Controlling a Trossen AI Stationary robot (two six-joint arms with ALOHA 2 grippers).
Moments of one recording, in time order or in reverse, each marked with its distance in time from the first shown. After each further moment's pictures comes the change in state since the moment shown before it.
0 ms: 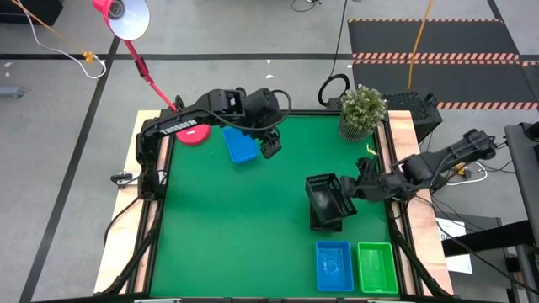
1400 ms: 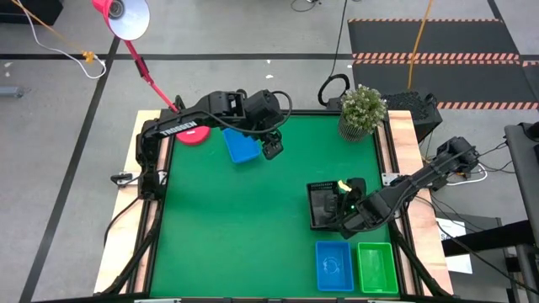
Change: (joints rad) left arm -0.014 0.000 -0.001 0.029 -0.025 -0.003; right arm 0.123 0.411 0.000 -0.182 0.175 0.310
